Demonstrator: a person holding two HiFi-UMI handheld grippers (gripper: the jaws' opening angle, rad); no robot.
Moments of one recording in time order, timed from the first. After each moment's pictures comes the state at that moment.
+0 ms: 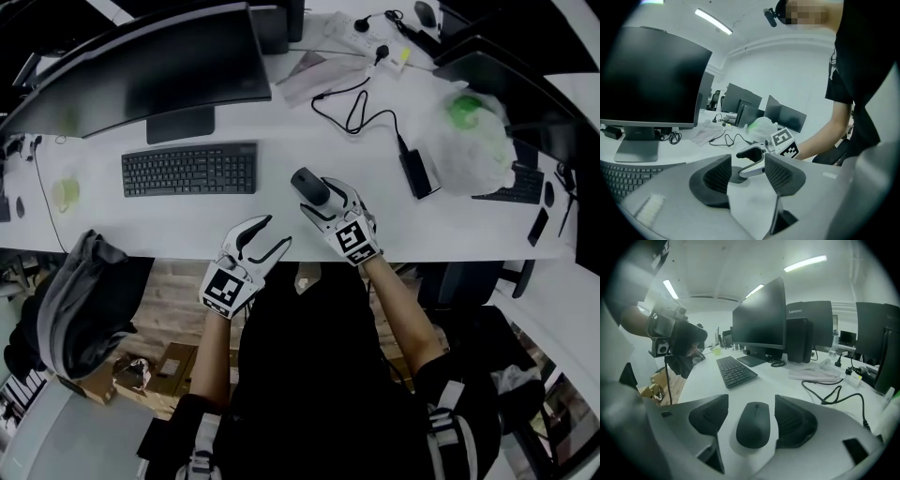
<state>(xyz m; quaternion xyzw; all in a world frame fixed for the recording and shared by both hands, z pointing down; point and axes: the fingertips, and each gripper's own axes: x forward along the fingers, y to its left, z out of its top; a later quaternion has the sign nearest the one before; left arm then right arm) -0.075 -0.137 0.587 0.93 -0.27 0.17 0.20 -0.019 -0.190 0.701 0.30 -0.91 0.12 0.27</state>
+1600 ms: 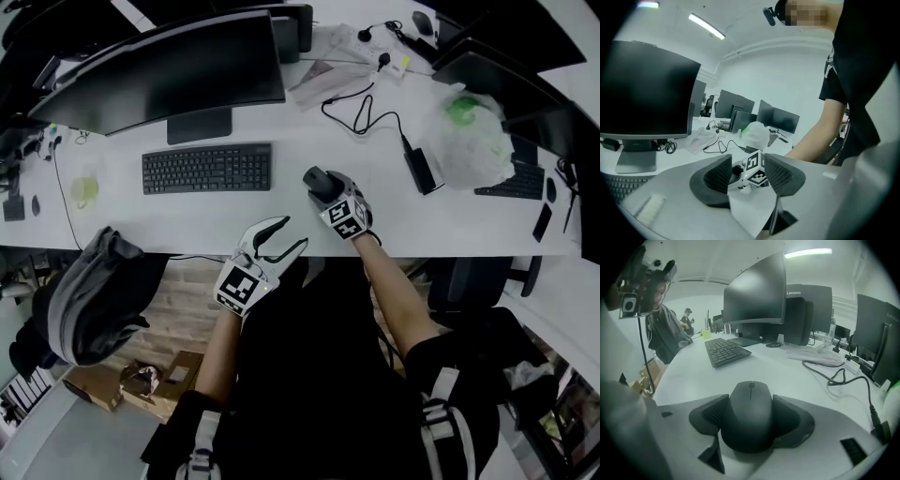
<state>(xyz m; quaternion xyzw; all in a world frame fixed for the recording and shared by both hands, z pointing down) -0.071 -0.113 0.552 0.94 -0.25 0.16 0.17 -0.024 -0.202 0.776 0.34 -0.86 0.14 0.36</state>
